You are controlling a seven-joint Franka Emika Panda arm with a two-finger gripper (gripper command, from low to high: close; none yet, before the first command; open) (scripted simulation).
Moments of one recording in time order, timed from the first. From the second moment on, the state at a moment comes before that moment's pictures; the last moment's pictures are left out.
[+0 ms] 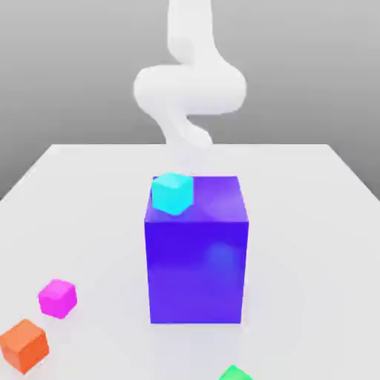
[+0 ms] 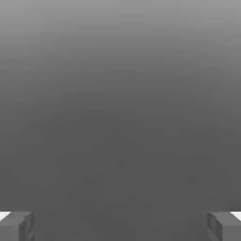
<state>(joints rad) 0.00 -0.71 -0.05 -2.33 0.01 2.35 0.76</state>
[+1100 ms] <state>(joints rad) -0.34 0.37 -0.21 -2.60 0.40 2.95 0.22</state>
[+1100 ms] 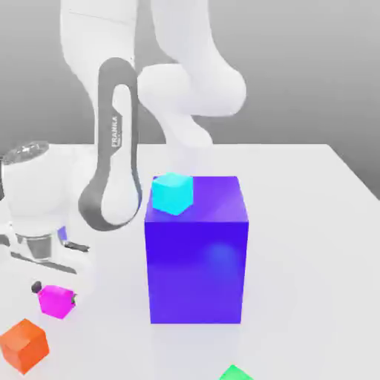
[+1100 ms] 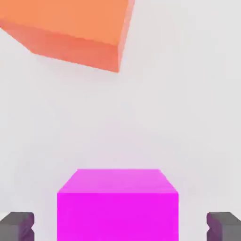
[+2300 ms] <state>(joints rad) 0.21 0.39 -0.08 -2.25 0.07 2.64 0.78</state>
